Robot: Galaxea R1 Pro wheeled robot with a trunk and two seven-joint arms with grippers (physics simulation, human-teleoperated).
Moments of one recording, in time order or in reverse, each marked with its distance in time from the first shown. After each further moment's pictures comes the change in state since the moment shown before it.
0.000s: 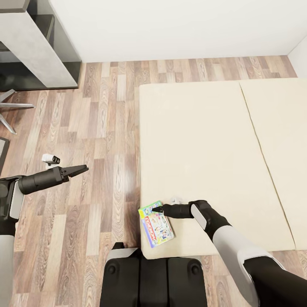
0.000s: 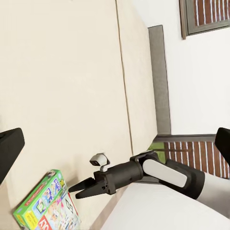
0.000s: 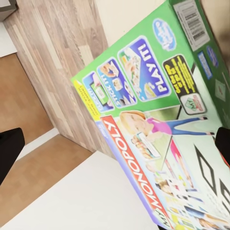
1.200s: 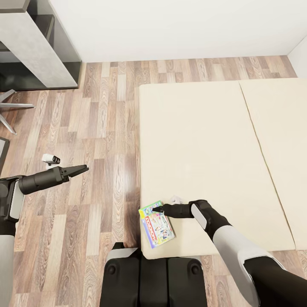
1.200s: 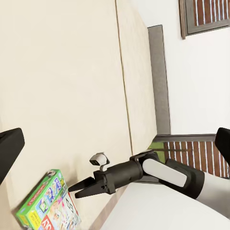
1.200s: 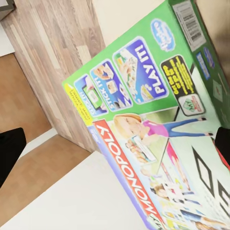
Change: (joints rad) left arm 0.000 -0.001 -0.001 0.000 0.001 0.000 0.000; right arm 0.000 -0.003 0.004 -0.006 -0.003 0.005 -0.009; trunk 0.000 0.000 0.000
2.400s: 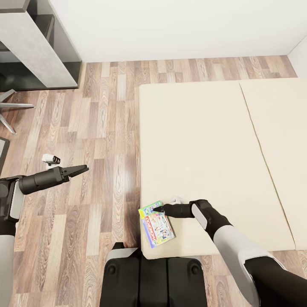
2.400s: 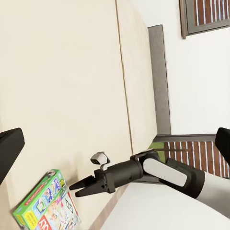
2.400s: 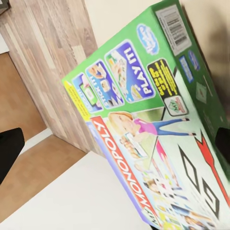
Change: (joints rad) left arm 0.000 0.000 0.000 0.000 -0.001 0.000 0.001; right arm 0.000 -0.004 -0.003 -0.002 0.016 -0.004 -0.007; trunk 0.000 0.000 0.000
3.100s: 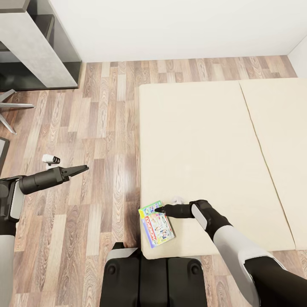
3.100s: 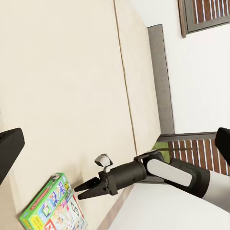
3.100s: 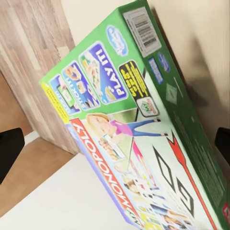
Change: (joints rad) left arm 0.000 -0.002 0.000 0.000 0.001 -0.043 0.001; right arm 0.000 0.000 0.004 0.004 0.003 -0.016 -0.058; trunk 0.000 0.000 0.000
